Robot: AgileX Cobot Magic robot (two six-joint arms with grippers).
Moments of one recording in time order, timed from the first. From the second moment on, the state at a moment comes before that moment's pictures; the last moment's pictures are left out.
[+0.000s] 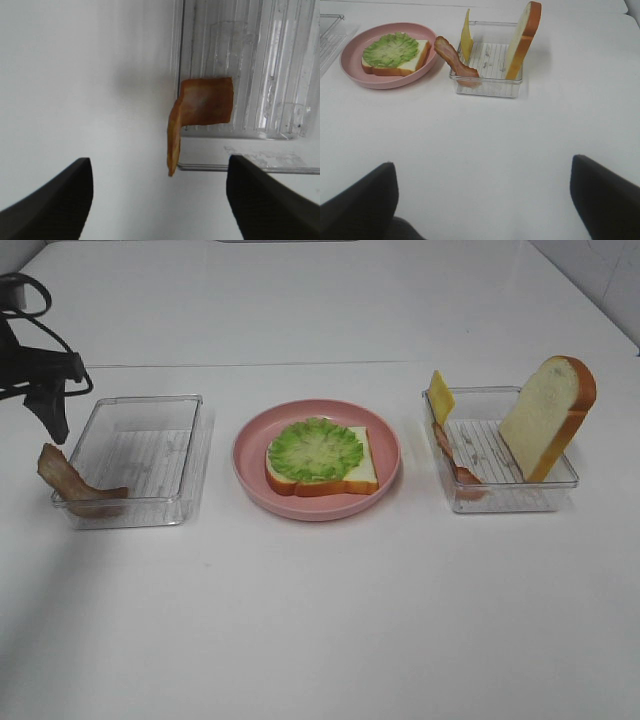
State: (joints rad) left arm -0.07 1.94 -1.46 -0.05 1.04 -0.19; right arm 0.02 -0.01 -0.50 0.17 1.07 -0.14
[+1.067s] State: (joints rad) left arm -0.07 2.05 -1.45 -0.10 0.95 -0.19; right arm 0.02 -0.01 -0.50 0.17 1.07 -0.14
